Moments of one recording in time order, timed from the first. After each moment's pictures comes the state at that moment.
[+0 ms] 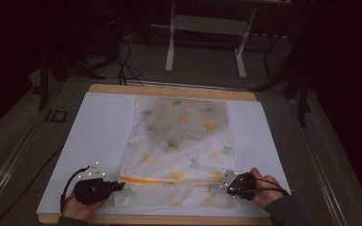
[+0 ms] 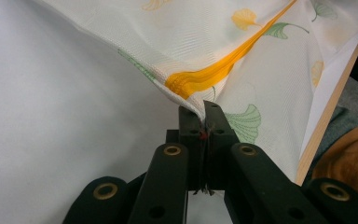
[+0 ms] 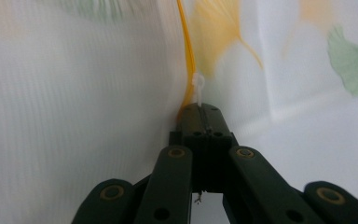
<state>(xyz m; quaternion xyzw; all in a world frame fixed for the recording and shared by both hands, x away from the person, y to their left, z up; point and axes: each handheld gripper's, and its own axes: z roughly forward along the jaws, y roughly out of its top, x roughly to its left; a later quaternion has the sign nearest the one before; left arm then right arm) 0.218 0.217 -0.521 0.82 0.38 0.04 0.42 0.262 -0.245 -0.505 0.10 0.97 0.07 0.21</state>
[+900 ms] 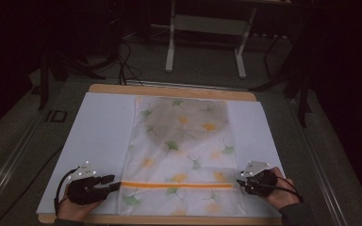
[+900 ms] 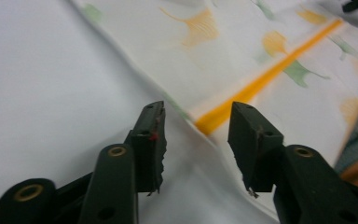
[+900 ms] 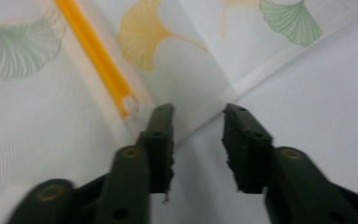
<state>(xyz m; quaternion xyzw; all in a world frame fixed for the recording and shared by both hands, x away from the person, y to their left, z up) 0.213 0.236 -0.521 0.78 0.43 0.08 0.45 0.270 -0.297 -0.496 0.24 0.93 0.21 0.18</state>
